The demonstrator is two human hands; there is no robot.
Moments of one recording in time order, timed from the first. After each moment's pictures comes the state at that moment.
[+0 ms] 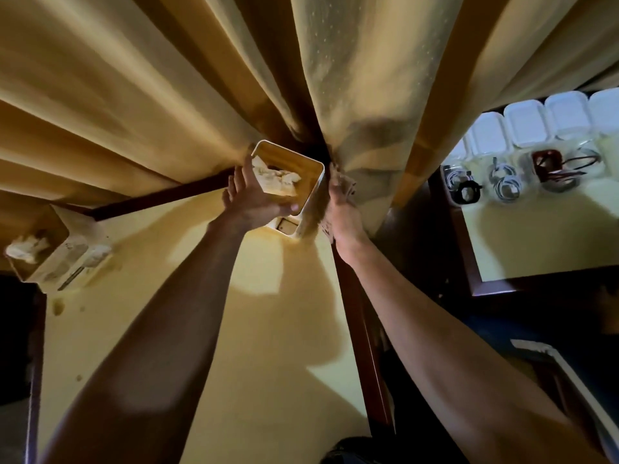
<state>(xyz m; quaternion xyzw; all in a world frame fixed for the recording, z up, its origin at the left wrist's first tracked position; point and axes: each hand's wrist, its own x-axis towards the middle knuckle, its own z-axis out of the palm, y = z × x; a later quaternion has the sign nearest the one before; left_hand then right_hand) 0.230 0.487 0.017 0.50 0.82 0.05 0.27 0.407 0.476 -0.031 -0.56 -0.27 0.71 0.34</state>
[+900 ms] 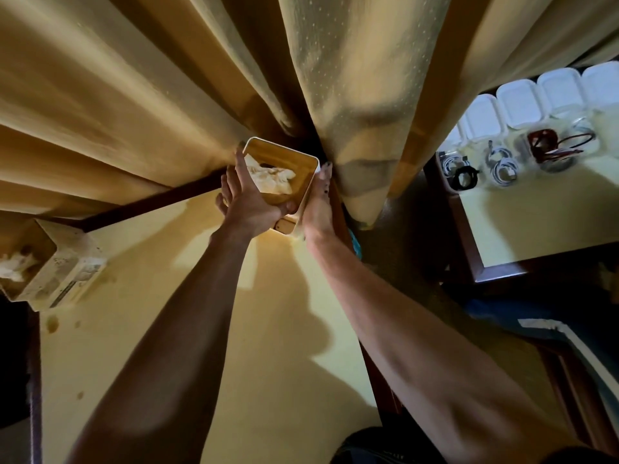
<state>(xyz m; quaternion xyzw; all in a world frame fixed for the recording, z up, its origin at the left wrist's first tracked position) 0.236 0.480 0.007 0.51 0.82 0.08 0.25 0.353 0.474 -0.030 -0.58 -0.23 0.67 0.40</state>
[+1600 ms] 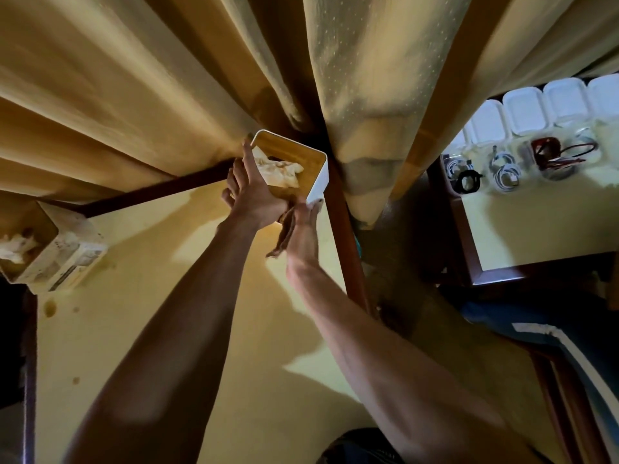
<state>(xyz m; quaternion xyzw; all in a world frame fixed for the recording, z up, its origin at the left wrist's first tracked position) 0.235 0.480 0.004 0.51 0.82 0.07 0.25 0.327 0.424 -0.020 -0.55 -0.05 0.75 0.36</state>
